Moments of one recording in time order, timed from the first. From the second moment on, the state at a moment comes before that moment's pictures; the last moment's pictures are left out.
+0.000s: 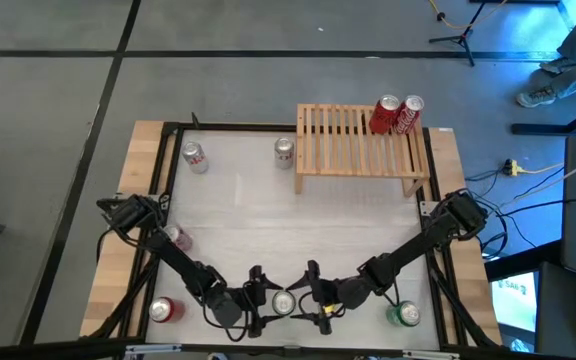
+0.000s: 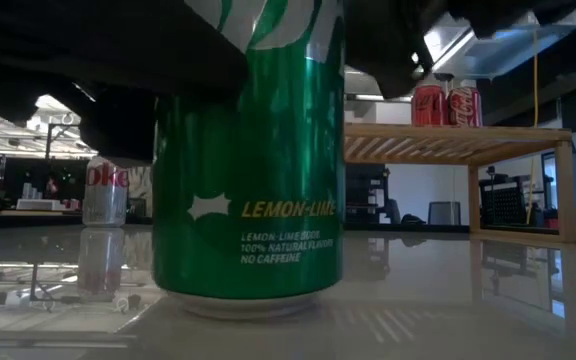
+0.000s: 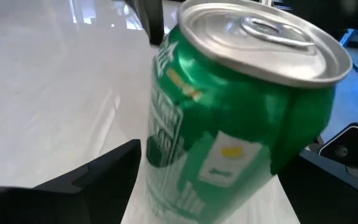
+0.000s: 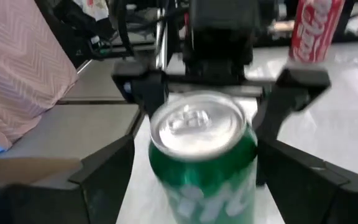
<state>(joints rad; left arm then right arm) -0.72 1.99 0.94 0.55 -0.67 -0.50 0.63 1.92 0.98 0.67 0.36 0.26</state>
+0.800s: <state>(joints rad) -0.65 1.99 0.94 0.56 -0.57 -0.46 0.56 1.92 0.99 0.70 0.29 0.23</state>
